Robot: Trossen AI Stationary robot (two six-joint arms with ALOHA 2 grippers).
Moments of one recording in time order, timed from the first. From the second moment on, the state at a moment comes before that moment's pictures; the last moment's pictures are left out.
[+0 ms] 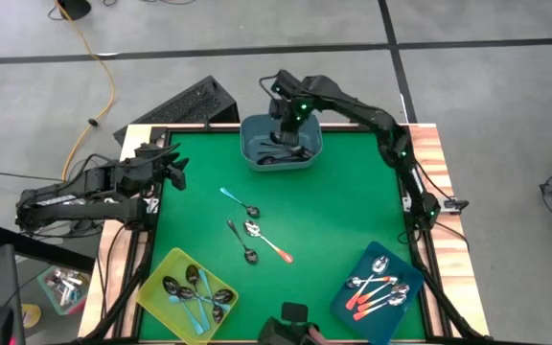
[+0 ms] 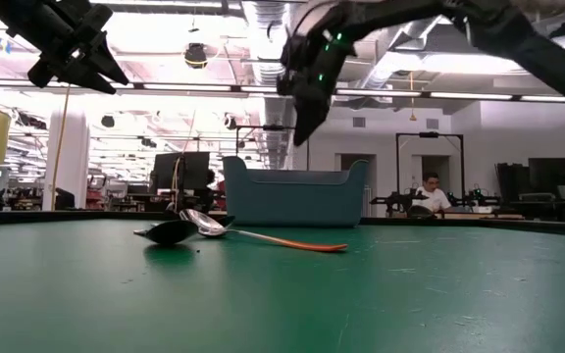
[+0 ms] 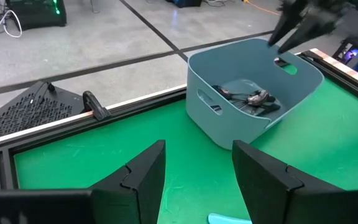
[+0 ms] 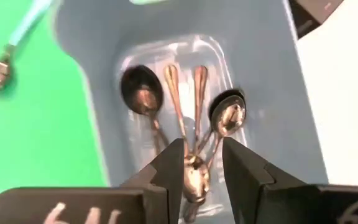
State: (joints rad) left arm 0.19 0.46 0.65 -0.75 -0.64 -0.57; right arm -0.55 2.23 2.33 -1.21 -0.11 -0.39
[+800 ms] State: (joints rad) left arm 0.19 0.46 0.65 -0.75 -0.54 -0.63; right arm -0.11 2.05 2.33 -1.38 0.06 0.13
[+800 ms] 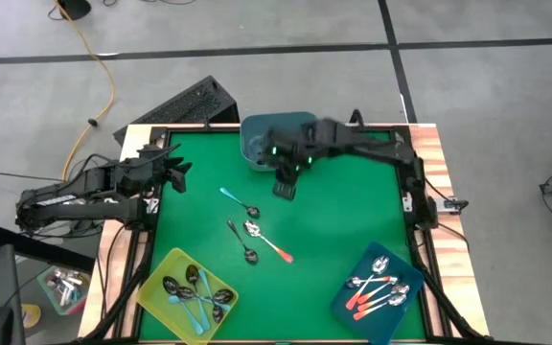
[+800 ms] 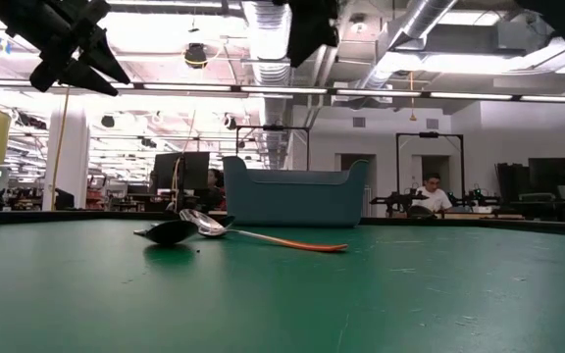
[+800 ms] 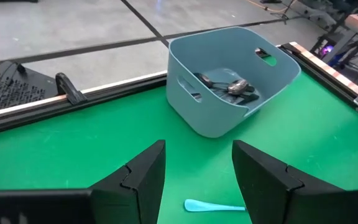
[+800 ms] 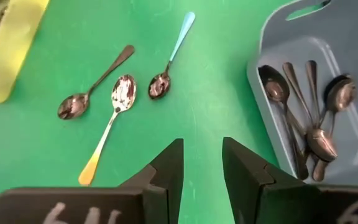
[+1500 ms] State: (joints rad) left arm 0.19 0.46 0.65 -0.76 -0.36 -0.52; right arm 0.19 2.28 2.33 -1.25 0.25 0.53
